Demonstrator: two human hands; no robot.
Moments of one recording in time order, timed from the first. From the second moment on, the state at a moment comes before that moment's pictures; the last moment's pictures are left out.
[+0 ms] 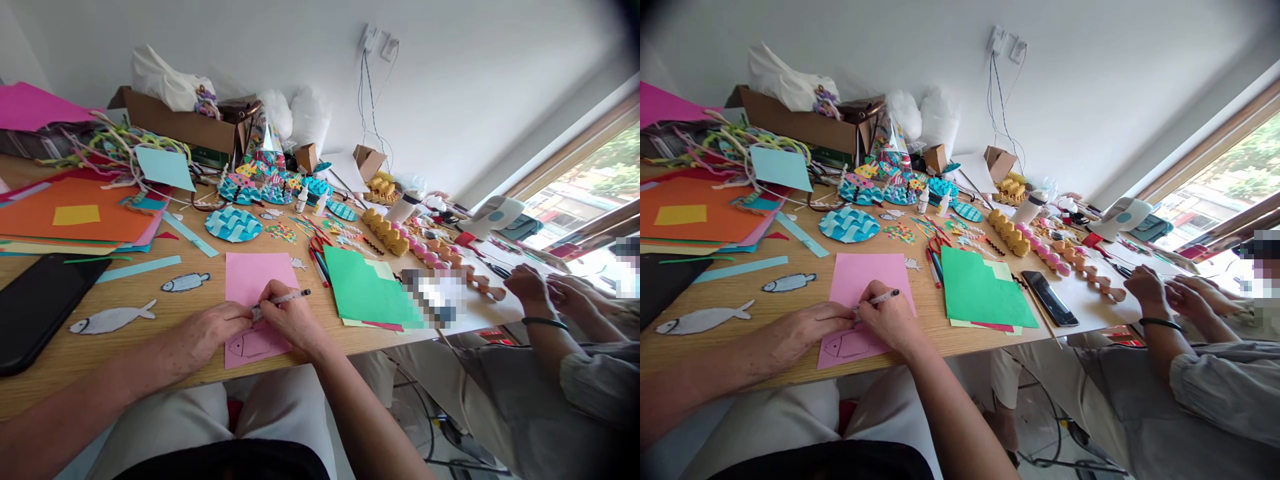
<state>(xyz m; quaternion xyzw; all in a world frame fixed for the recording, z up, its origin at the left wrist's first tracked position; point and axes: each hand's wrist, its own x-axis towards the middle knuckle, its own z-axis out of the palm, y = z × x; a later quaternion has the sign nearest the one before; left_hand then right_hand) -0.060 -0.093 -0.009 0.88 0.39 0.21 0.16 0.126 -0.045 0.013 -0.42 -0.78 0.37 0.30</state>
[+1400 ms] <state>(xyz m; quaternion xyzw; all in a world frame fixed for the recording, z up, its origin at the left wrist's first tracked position) -0.061 -0.098 -0.011 0.87 0.41 0.19 0.20 0.115 -0.048 0.020 -0.42 -0.77 0.40 0.27</state>
